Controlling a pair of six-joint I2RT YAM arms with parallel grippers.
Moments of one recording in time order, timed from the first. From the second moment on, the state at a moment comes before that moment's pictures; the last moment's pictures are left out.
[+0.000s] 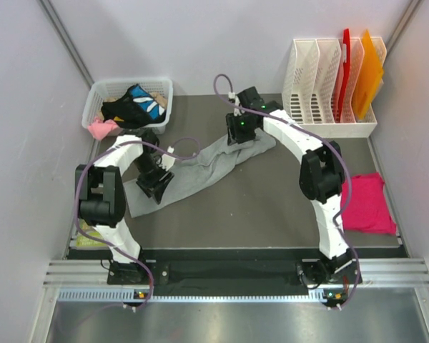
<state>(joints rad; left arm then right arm) -0.10 1.78 1.30 -1.22 0.24 0.60 0.47 2.21 2.02 -0.76 -0.20 0.22</state>
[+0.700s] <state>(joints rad) 0.08 1.77 1.18 -1.13 0.11 0.67 0.49 2.27 1.82 -0.71 -0.30 0.30</state>
